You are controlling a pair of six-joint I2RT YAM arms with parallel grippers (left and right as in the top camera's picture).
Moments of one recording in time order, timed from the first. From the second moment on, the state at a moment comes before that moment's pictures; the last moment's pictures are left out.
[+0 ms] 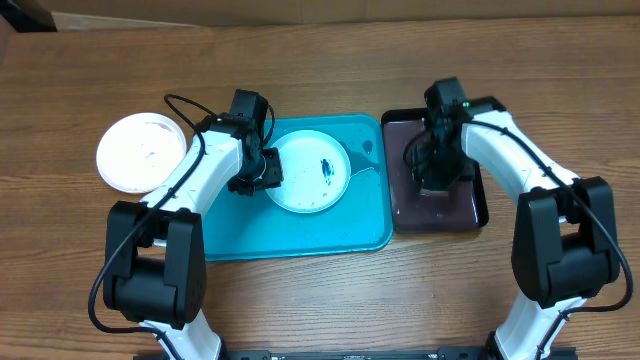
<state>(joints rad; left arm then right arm) -0.20 1.87 1.27 -0.85 0.07 -0.40 0.22 1.95 1.34 -0.90 0.01 0.23</state>
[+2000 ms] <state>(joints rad) -0.20 1.87 1.27 -0.86 0.07 -0.40 0.21 1.94 1.27 -0.53 0.01 0.20</state>
